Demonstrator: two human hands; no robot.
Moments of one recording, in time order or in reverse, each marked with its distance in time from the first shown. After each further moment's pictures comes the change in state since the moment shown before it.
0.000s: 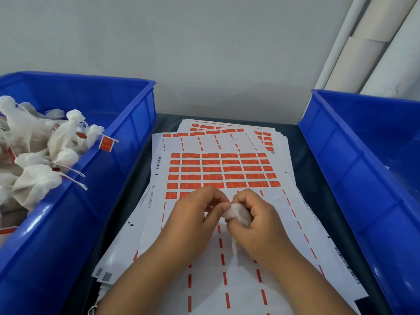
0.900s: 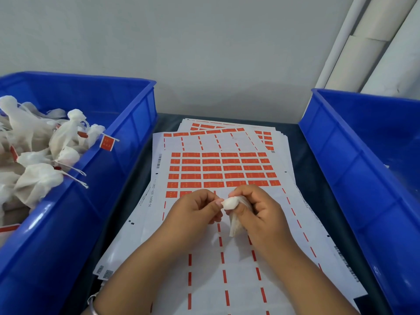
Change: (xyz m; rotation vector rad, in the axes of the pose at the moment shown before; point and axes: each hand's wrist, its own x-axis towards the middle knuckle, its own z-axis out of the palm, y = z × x) left_hand 0.006 -0.006 -0.002 -0.340 -0.110 -0.397; right_hand 0.002 -0.002 -0.003 0.212 0.040 0.022
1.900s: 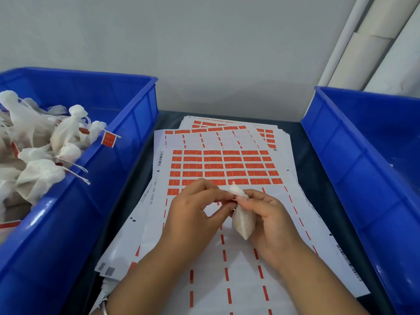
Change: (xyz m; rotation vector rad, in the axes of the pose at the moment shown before) left_hand -0.012 0.006 0.008 0.395 0.309 0.530; right_hand 0.004 -0.006 0.001 0.657 0.024 0.432
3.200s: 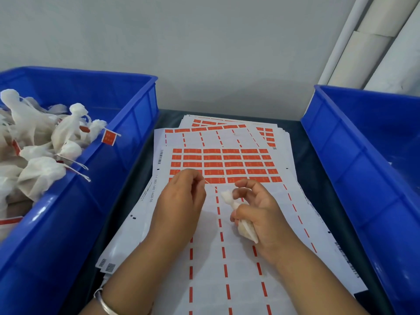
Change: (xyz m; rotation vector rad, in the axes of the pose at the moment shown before) left_hand 0.006 -0.023 0.005 0.169 0.049 -0.349; right_hand 0.005 0.011 -0.004 -0.373 0.036 -0.049
